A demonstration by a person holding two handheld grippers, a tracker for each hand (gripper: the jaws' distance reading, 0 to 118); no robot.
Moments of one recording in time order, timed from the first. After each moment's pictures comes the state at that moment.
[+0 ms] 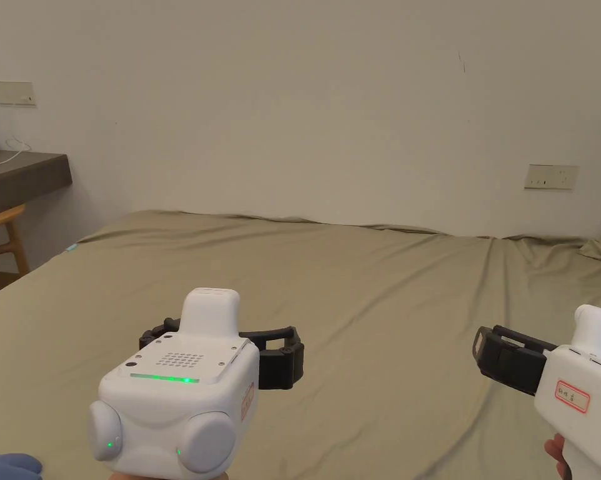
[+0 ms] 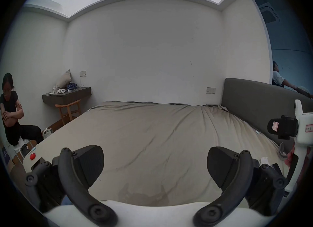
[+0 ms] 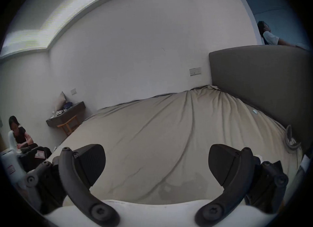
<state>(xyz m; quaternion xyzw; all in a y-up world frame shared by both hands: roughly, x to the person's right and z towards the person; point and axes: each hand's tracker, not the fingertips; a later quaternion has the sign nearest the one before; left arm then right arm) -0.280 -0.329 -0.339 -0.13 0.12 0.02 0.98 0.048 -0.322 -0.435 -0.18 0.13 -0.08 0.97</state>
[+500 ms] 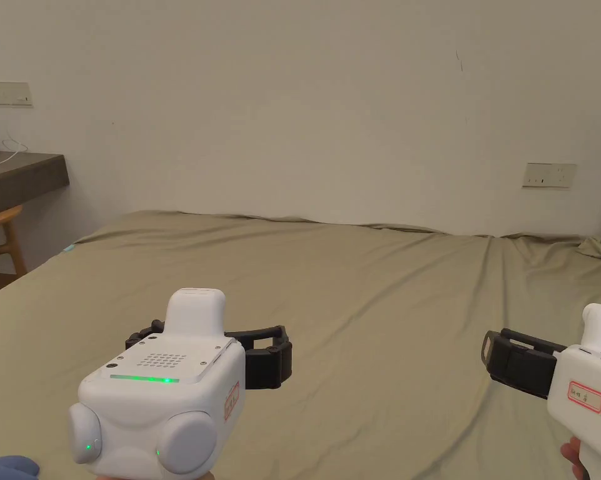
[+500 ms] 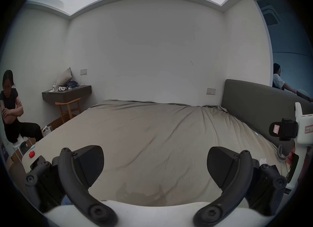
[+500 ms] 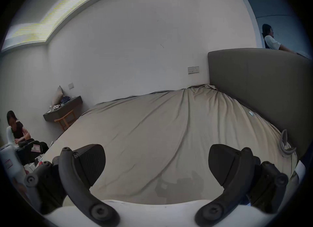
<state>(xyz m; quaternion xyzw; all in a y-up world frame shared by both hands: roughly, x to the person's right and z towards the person) -0.288 -0.328 -0.335 -0.13 0.12 0.03 0.98 0.063 -0.327 -0.446 -0.20 0.13 -0.07 0.97</state>
